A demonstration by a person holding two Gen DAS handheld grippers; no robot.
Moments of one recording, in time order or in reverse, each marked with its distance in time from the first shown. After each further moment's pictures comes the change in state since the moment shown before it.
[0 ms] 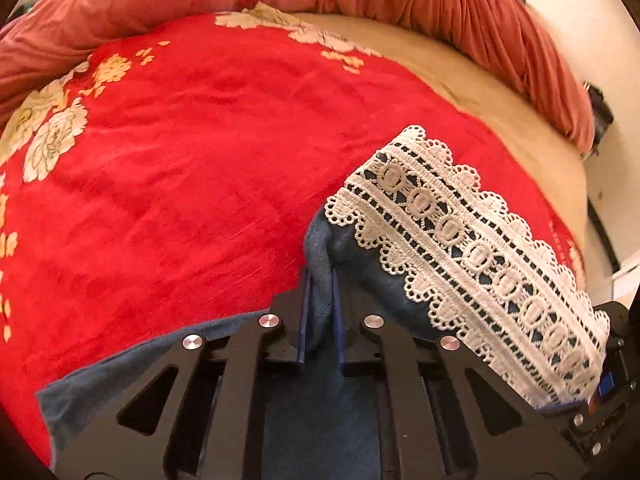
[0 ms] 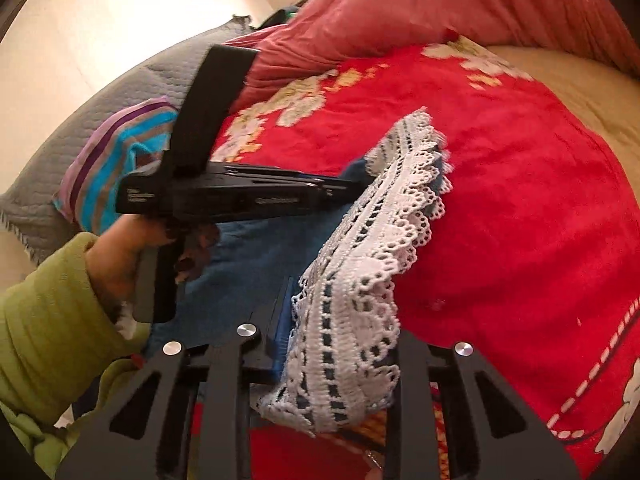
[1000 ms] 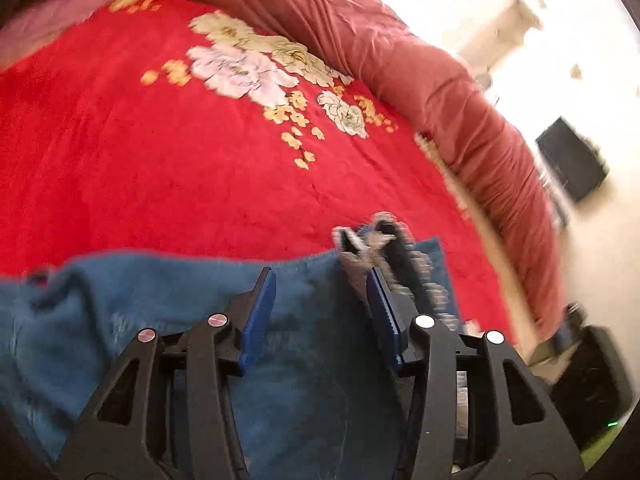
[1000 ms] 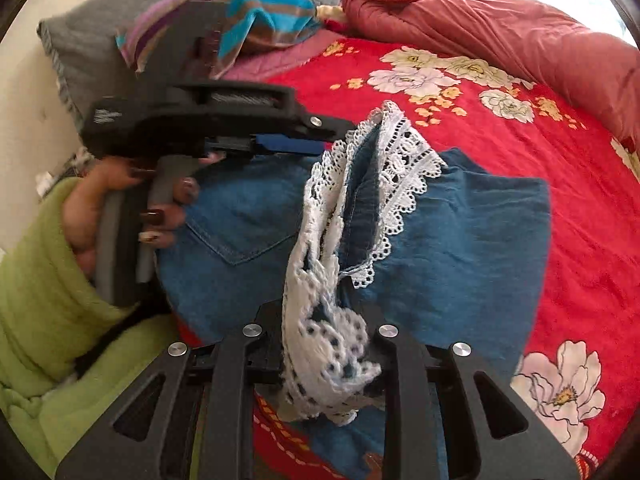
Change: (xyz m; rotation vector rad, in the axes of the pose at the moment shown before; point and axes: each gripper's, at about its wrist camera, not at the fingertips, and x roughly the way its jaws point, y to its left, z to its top) left arm -0.168 0.175 -0.200 -0.698 -0.392 -0.074; right arm 0.104 0.208 -0.022 -0.497 0.239 0.044
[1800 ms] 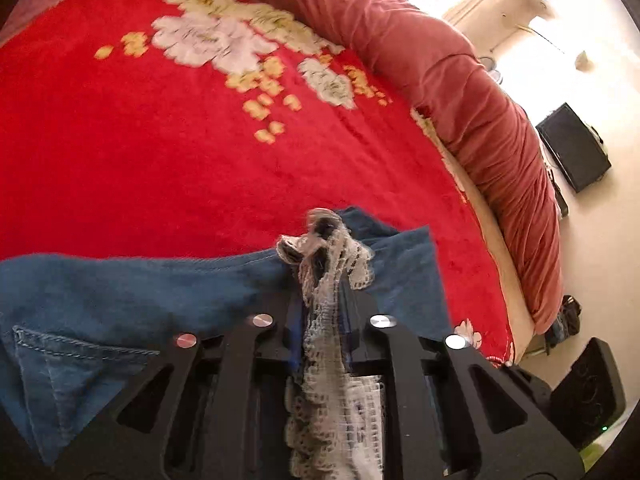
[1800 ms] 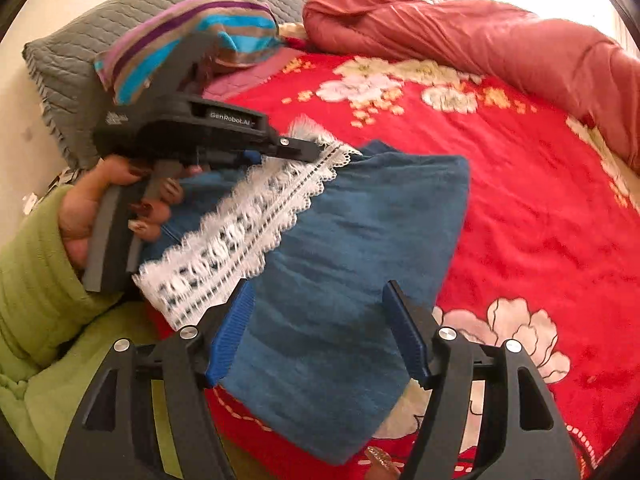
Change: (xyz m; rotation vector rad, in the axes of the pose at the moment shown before) left arm 0.044 -0.037 0.010 0.037 0.087 0.029; right arm -0.034 -0.046 -0.034 0.083 -0.059 -0.063
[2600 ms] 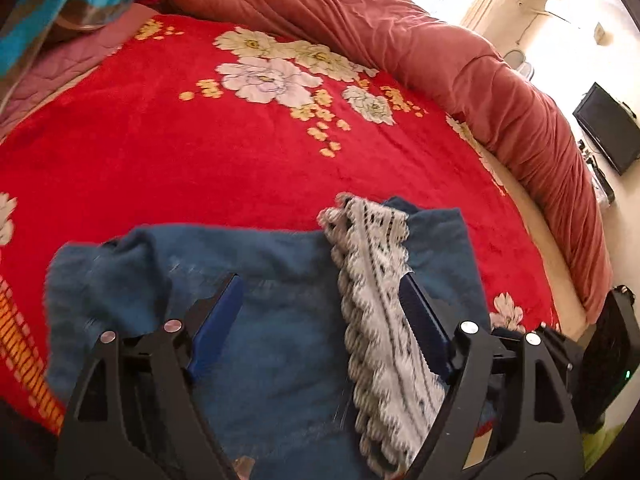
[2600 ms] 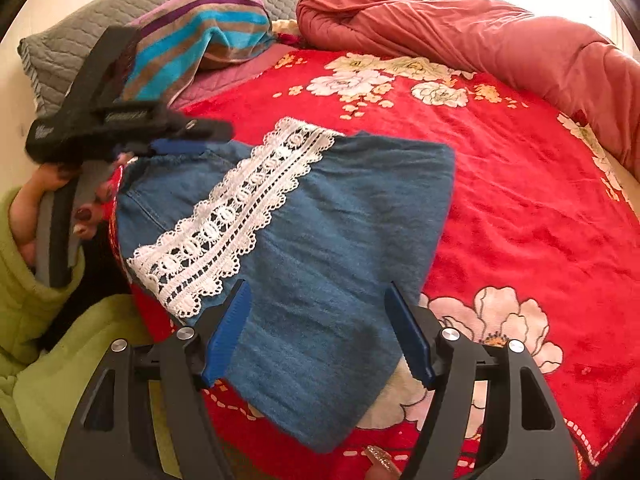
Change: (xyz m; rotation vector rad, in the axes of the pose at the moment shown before) left arm -0.069 0.004 -0.032 0.066 -0.064 0.242; right arm -0.007 -0.003 -0.006 0.000 -0.006 -0.033
